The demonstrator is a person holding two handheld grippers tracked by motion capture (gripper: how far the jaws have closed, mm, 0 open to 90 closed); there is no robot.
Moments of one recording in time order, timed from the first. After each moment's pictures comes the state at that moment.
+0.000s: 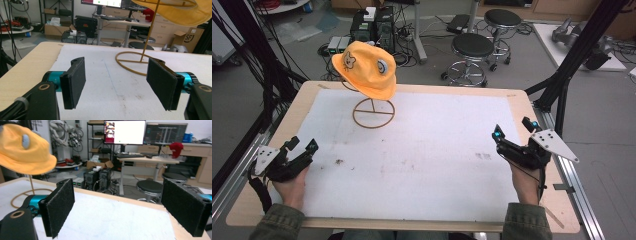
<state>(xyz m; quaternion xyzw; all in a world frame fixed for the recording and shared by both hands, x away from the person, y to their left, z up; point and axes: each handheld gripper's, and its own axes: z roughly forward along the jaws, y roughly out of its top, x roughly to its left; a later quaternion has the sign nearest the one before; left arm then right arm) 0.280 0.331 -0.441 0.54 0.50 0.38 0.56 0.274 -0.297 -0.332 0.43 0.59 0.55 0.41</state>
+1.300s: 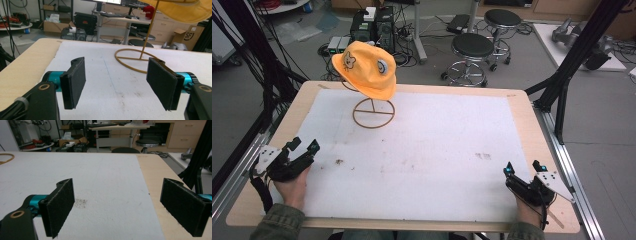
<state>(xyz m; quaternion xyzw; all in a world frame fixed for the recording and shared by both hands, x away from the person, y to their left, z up) 0.281 0.329 -0.443 0.54 0.51 0.37 0.56 0.230 -0.339 -0.442 0.54 0.56 0.47 0.41</state>
